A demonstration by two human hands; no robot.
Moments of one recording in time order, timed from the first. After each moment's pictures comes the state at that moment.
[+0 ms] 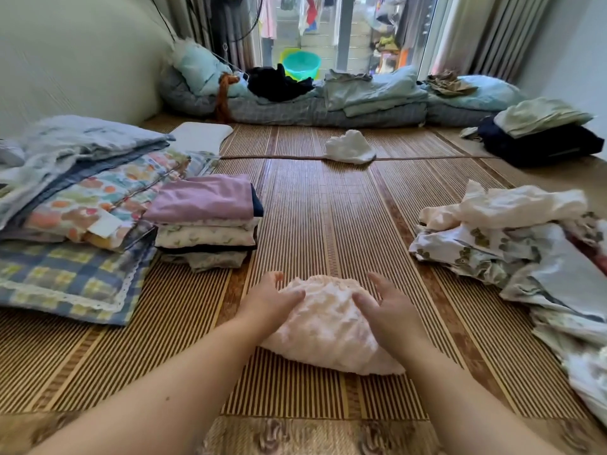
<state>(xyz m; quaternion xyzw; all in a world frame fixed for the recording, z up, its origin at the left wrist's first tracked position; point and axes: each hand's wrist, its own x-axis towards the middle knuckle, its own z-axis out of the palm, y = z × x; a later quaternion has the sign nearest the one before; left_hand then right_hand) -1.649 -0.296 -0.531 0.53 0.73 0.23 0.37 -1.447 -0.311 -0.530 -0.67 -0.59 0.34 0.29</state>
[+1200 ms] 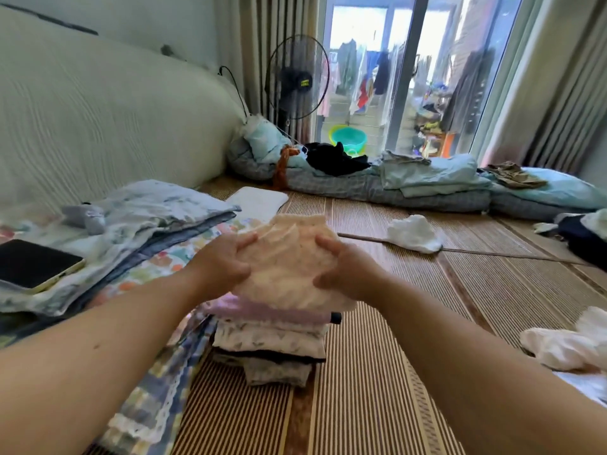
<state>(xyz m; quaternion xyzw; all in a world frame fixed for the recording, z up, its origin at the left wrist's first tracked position) -1.868 -0.164 -0.402 0.64 0.68 0.30 0.20 -1.649 -0.106 -0.401 -0.51 -0.77 0.33 0.22</state>
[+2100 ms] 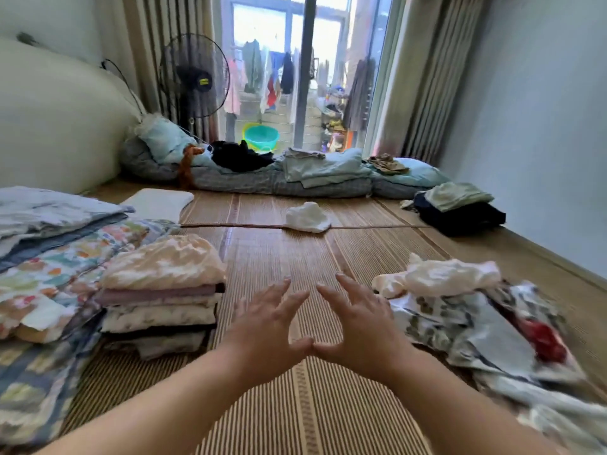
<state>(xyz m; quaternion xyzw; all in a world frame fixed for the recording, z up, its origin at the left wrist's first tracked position) -1.633 -0.274 -0.435 0.81 0.56 0.16 0.06 -1.451 -0.280 -0.421 -0.60 -0.79 0.03 0.12</state>
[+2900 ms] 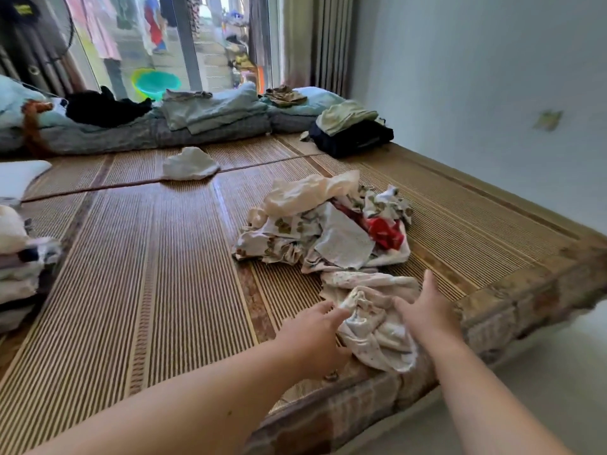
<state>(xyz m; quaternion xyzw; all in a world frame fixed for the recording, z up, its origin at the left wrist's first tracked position) -1.306 -0.364 -0.523 0.89 0.41 -0.04 0.21 -1.115 -0.411 -0.526 -0.89 -0.35 0.14 0.25</state>
